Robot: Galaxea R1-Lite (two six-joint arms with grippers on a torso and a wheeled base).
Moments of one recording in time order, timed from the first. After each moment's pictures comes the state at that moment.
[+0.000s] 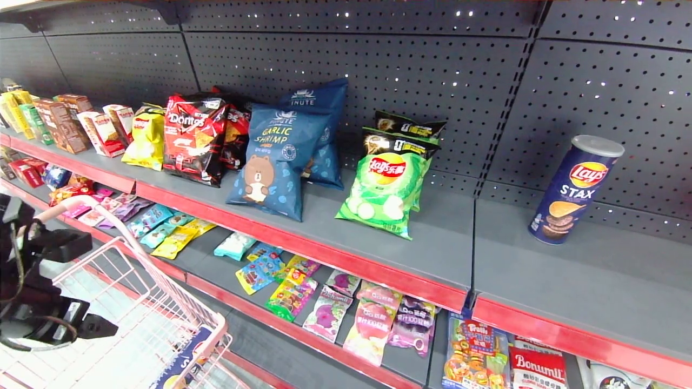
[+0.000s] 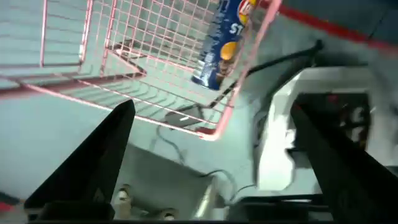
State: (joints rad) left arm 0.29 1.53 -0.81 0.40 -0.01 0.42; right arm 0.00 0.00 0.00 0.00 -0.01 -0.01
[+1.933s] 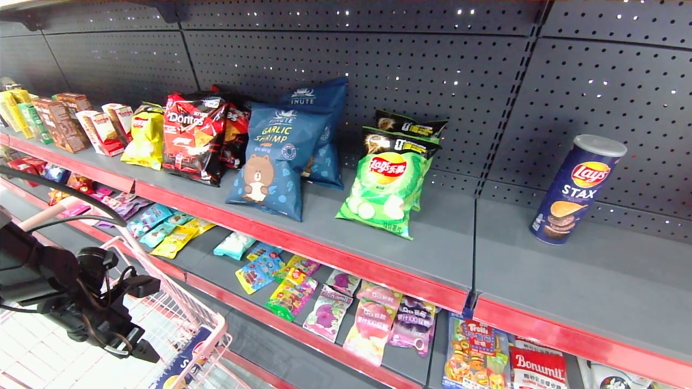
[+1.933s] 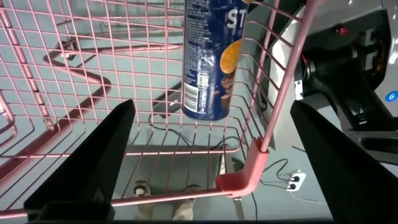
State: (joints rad) left arm 0.37 2.20 -0.93 0.18 -0.14 0.70; right arm 0.00 0.00 0.00 0.00 -0.01 -0.01
